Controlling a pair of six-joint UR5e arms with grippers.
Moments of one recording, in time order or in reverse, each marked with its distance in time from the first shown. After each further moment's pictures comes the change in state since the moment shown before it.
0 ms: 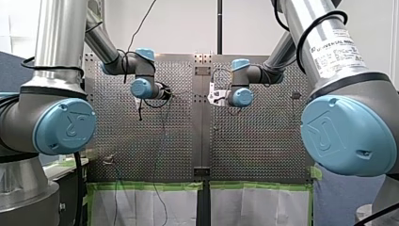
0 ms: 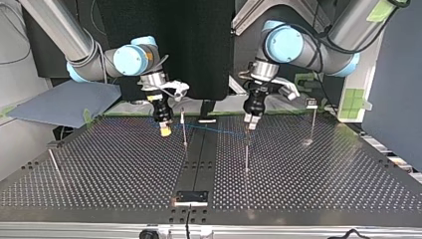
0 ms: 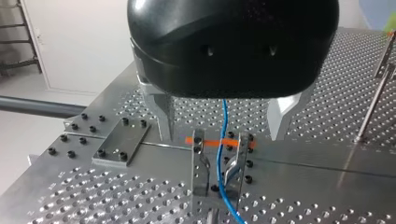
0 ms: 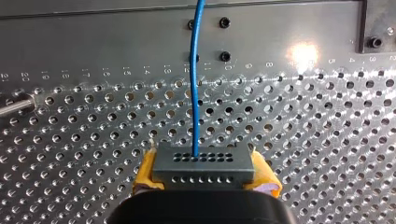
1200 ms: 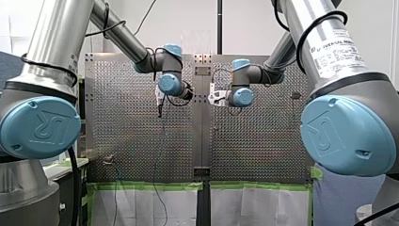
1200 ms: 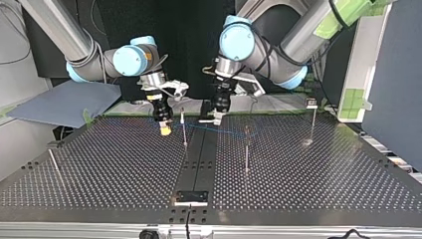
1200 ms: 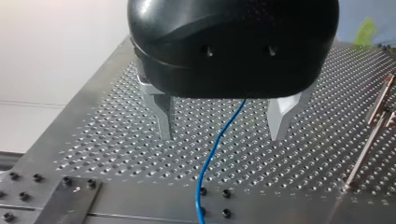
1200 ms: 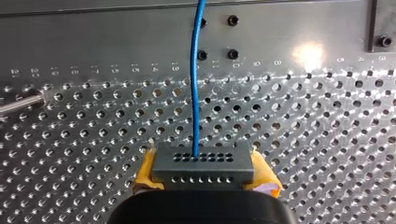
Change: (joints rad) left arm -0.253 -0.139 0.209 -0.133 -0.260 0.096; right arm -0.004 0.000 0.000 0.022 -0.003 -0.005
